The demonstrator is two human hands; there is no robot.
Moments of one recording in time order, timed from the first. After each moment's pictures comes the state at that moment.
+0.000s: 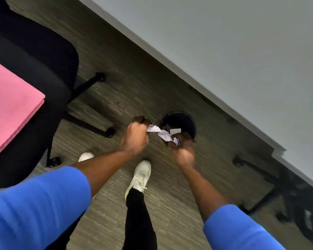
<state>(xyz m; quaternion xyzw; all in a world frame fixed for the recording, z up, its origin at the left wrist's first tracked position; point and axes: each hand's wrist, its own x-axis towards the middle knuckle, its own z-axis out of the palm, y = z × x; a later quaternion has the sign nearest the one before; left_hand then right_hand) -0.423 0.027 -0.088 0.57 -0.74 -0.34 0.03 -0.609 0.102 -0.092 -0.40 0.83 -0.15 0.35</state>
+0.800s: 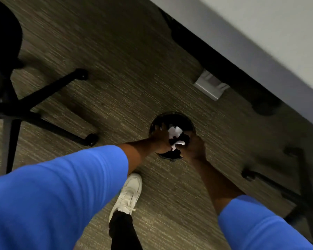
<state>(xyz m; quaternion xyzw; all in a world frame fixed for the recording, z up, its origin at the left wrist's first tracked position) -0.585 0.015 -0.262 0.50 -0.67 -0.52 -0.18 -0.730 0.087 -0.256 -0.41 0.84 -0.07 0.34</state>
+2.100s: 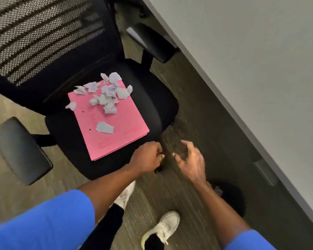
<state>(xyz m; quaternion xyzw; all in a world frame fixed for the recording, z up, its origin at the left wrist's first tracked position) -0.217 -0.015 -0.018 0.73 -0.59 -0.35 0.05 -0.411 -0.046 -0.013 -0.65 0.64 -0.07 0.40</state>
